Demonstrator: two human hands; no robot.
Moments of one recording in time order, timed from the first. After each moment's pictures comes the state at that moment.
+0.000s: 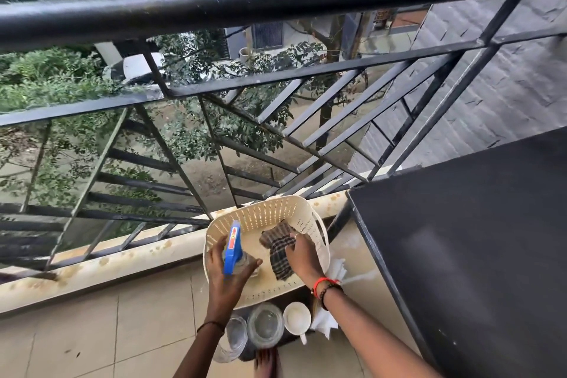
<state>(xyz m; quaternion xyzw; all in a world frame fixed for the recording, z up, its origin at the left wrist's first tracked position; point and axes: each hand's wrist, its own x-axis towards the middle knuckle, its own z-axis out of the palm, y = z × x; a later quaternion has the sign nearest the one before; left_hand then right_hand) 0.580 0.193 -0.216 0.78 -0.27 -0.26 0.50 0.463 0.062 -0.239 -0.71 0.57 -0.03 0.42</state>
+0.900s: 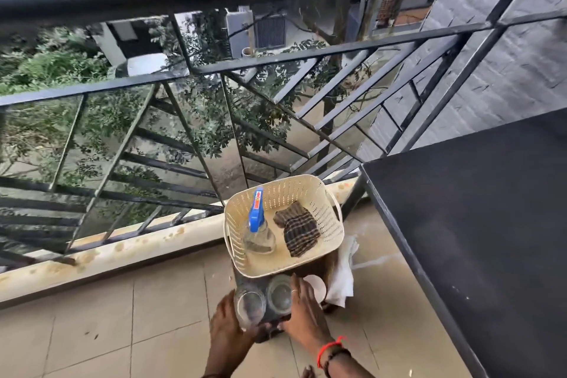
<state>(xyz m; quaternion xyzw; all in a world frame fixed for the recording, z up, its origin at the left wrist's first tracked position) 0.555 0.335 -0.306 0.86 -0.34 -0.31 0.22 0.413 0.218 -0.277 -0.84 0.46 0.04 0.27</state>
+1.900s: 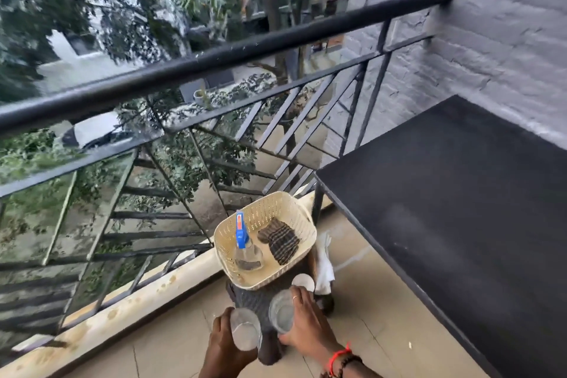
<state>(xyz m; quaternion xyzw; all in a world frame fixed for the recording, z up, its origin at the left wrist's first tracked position) 0.578 0.353 -0.196 0.77 -0.49 -0.36 0.19 0.397 0.272 -0.181 -0.77 0.52 -0.02 0.36</state>
